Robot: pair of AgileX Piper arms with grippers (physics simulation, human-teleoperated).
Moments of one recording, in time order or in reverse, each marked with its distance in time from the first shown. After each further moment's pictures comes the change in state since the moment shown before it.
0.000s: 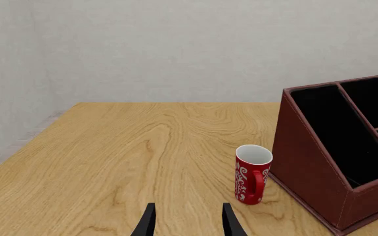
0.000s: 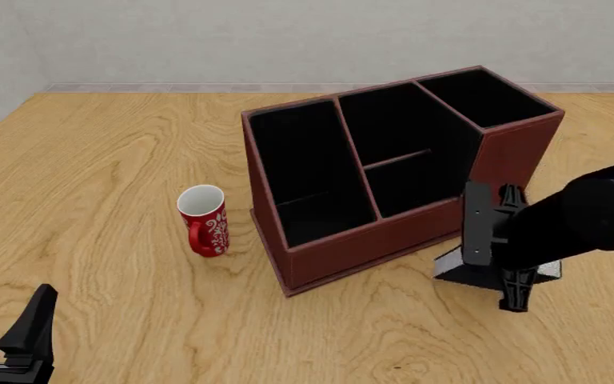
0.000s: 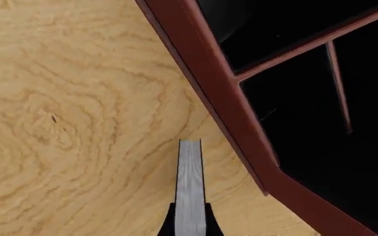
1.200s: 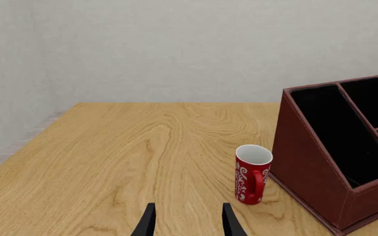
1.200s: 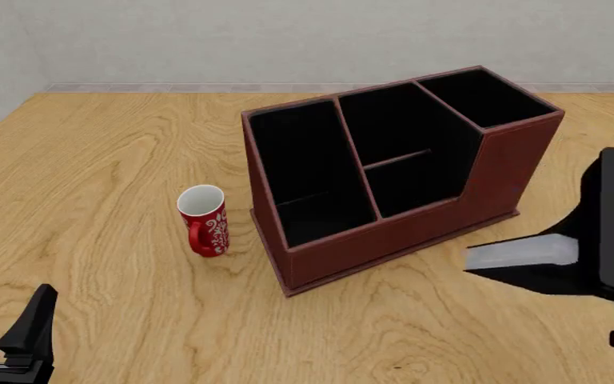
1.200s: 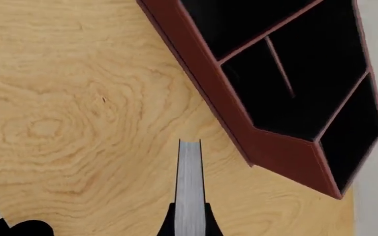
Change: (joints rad) left arm 0.000 0.000 0.000 0.000 0.000; right arm 0.049 -0.385 -0.168 0.401 0.033
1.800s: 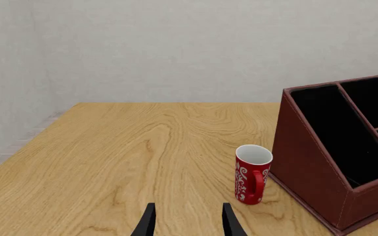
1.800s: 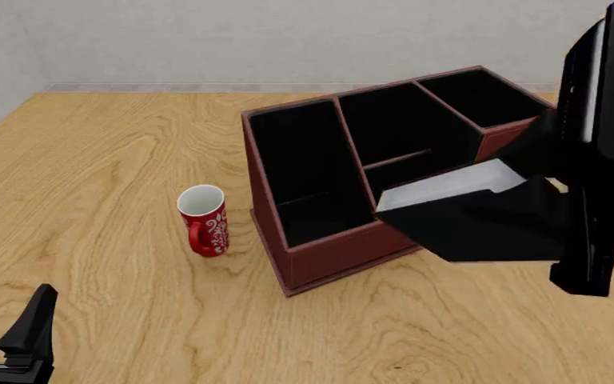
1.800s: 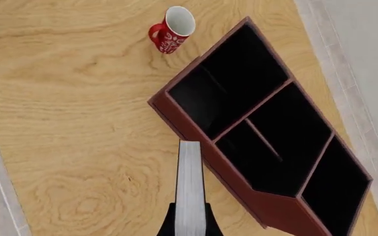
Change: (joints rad) left arm 0.000 0.000 0.000 0.000 0.000; right arm 0.365 0.138 -0.317 0.000 0.431
